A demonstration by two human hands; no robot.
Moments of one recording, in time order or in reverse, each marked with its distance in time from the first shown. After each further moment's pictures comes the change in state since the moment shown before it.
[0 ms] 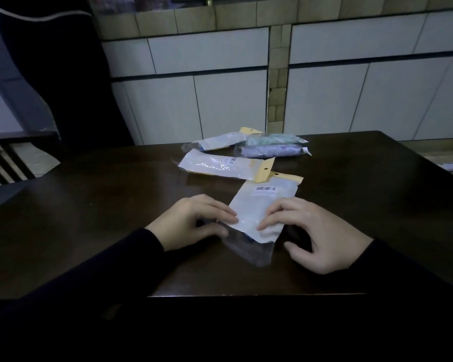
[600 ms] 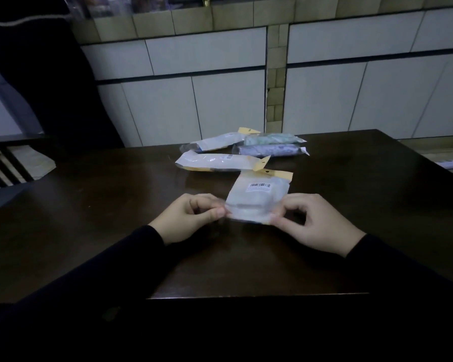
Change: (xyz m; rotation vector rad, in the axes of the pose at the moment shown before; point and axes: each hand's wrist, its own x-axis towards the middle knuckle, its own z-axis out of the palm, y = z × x) left_hand 0.009 0.000 0.004 -0.463 0.054 -0.373; right_hand 0.012 0.013 0.008 0.248 0.254 0.180
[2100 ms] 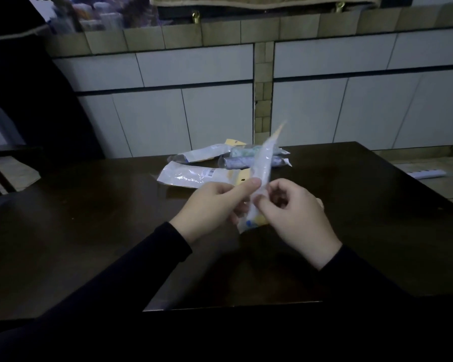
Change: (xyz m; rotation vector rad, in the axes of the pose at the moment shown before) left_hand 0.032 0.093 0.051 -0.045 0.182 -0.272; right_hand 0.004 -0.046 -0.007 -0.082 0.340 0.345
